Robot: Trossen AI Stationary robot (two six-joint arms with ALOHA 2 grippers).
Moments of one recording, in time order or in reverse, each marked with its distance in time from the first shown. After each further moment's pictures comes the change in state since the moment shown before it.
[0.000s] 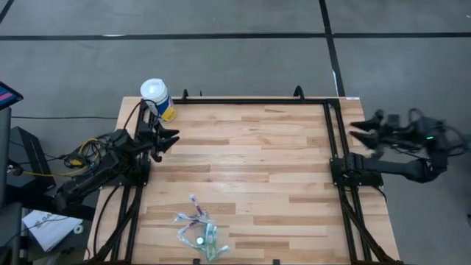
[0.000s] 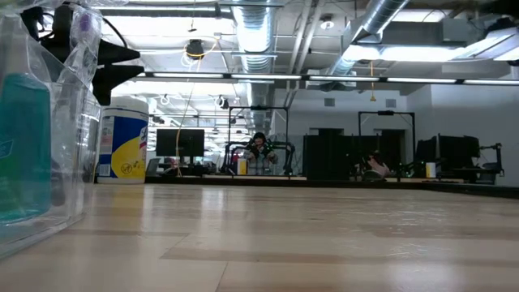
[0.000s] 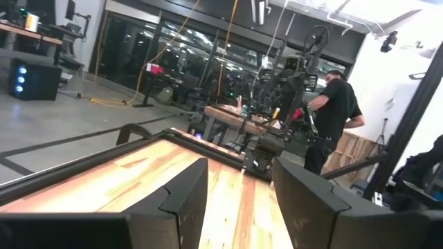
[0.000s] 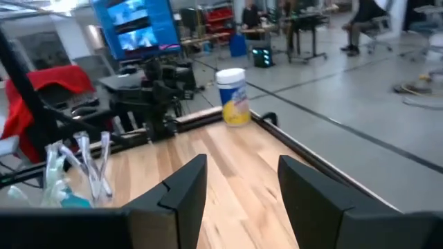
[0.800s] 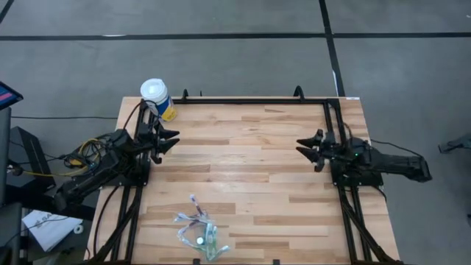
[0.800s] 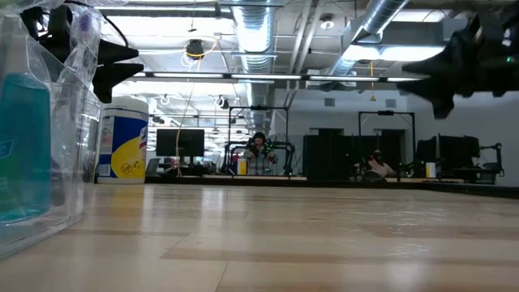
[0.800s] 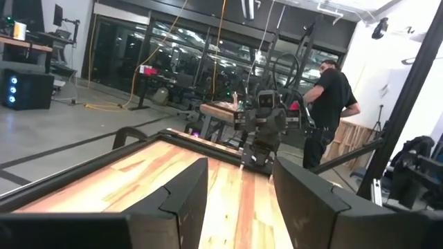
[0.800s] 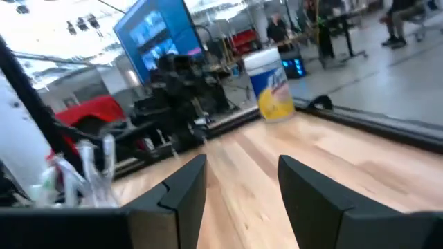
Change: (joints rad) left arm 0.000 0.001 0.000 0.003 0.034 0.053; right arm 0.008 0.001 -0.917 1.051 -0.082 0.172
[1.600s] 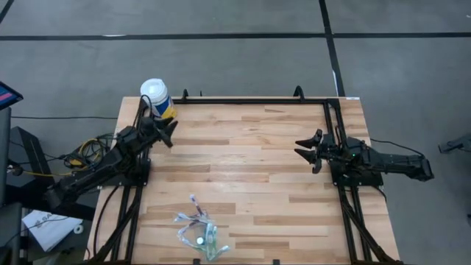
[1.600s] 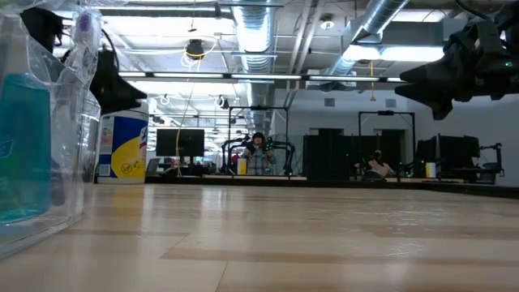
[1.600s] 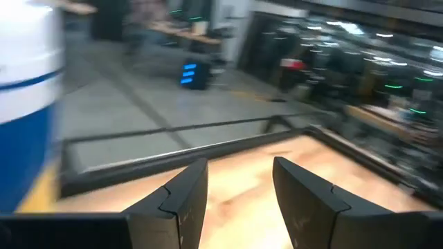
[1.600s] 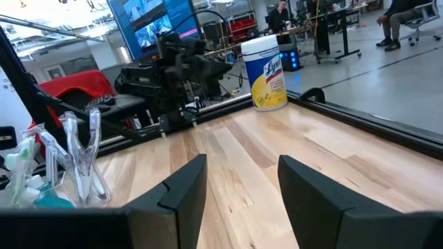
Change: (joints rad) left arm 0.000 0.155 0.000 -0.058 -0.531 0.061; right arm 0.007 0.045 -0.002 -0.007 0.003 -0.088
